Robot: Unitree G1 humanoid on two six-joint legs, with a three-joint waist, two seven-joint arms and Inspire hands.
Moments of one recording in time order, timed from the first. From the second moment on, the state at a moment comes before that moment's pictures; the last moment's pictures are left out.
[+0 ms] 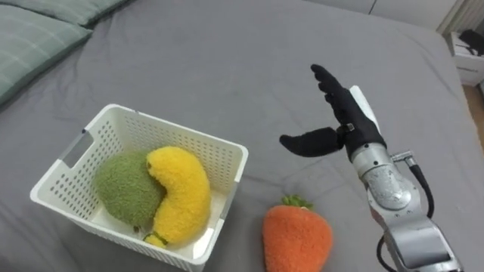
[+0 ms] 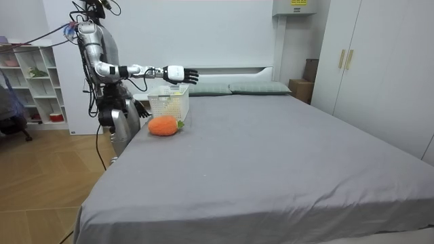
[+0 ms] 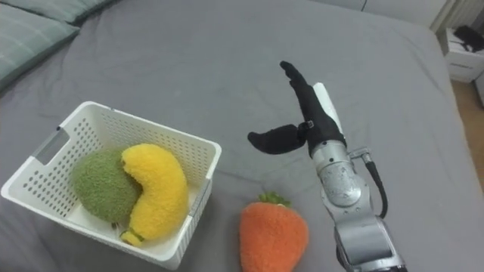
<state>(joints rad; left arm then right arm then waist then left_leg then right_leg) 0.17 0.17 0.10 0.94 0.27 0.12 0.29 -0.10 -0.30 0.12 0.06 -0.12 0.13 -0.04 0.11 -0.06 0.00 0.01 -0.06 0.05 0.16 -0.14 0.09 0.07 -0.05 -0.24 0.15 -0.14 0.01</state>
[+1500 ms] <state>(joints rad) 0.15 0.17 0.04 1.00 0.23 0.08 0.34 0.07 -0.23 0.18 0.40 -0.03 0.10 -0.03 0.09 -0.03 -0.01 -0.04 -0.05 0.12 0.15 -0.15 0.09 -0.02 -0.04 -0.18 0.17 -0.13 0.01</state>
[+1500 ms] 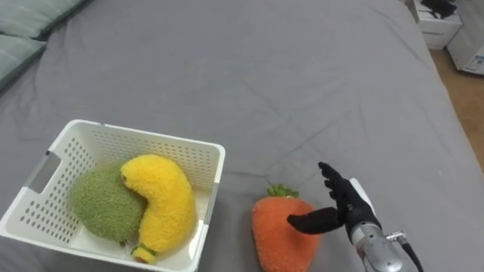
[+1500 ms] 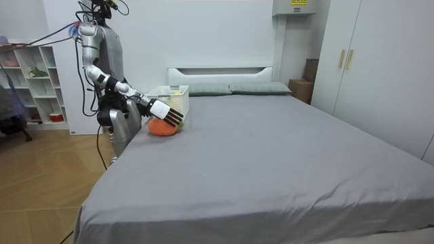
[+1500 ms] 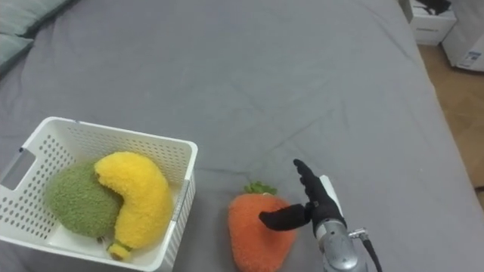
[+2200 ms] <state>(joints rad) 0.11 0.18 0.00 1.04 0.11 0.06 0.35 -0.02 -0.23 0.26 0.54 -0.01 0.07 0.01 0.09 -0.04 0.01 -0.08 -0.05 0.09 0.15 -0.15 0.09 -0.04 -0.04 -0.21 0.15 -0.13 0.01</state>
